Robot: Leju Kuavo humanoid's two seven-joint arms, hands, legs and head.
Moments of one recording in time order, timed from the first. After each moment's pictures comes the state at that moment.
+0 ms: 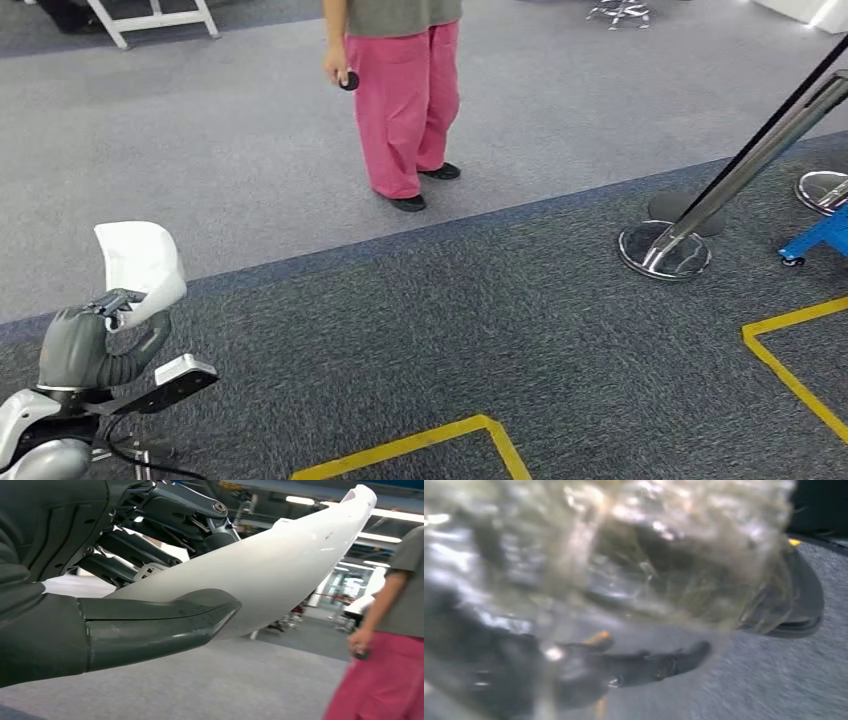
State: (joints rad) left arm 0.19 0.49 -0.29 -1.78 -0.50 0.56 -0.20; right arm -0.02 -0.56 1.54 -1.19 -1.41 -0.68 0.16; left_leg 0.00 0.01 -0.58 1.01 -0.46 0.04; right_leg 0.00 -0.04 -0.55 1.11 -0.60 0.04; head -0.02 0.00
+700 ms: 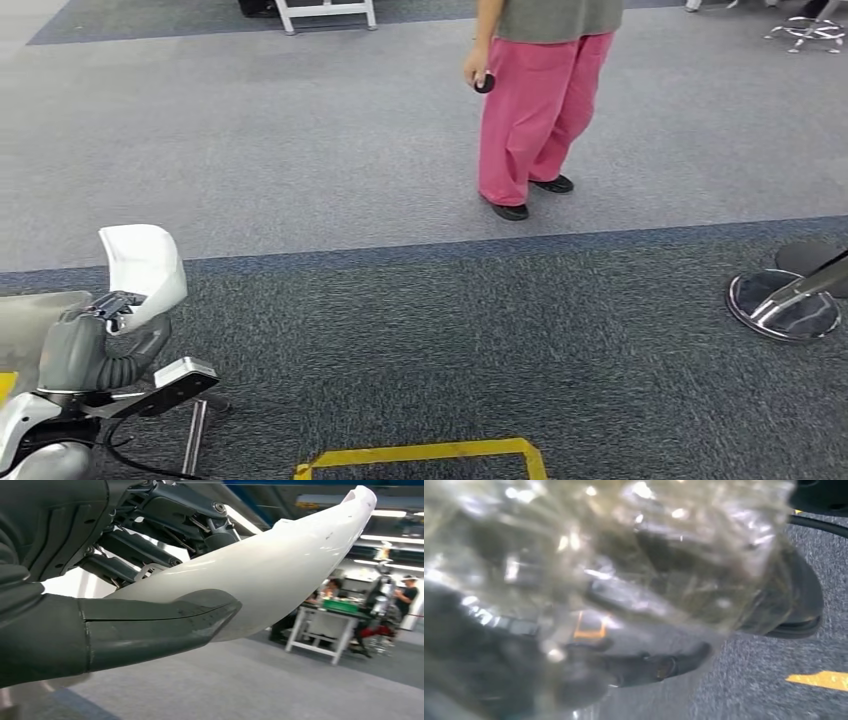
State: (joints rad) left arm 0.19 0.49 -0.29 -1.78 -0.49 0.56 -0.20; right arm -0.02 -0.56 1.54 -1.19 -1.38 -0.67 0.14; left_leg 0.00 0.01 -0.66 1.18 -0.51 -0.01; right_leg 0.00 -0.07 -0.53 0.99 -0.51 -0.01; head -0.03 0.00
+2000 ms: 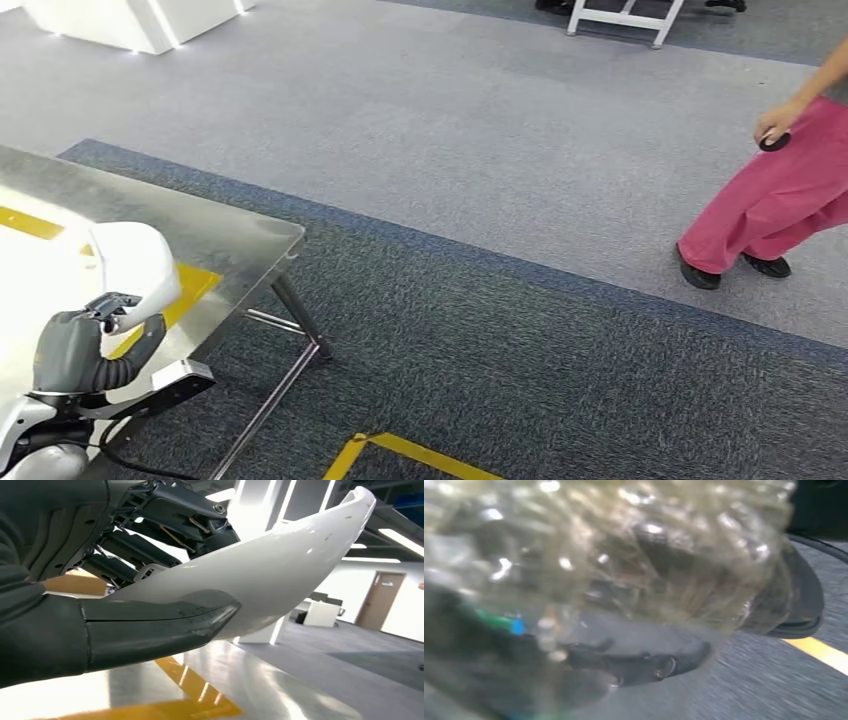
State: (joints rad) left arm 0.20 0.49 -0.27 -1.78 -0.53 0.57 -0.20; right arm -0.02 -0.56 1.54 -1.17 -1.31 -0.67 0.14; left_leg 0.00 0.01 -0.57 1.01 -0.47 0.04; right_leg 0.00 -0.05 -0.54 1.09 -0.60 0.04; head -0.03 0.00
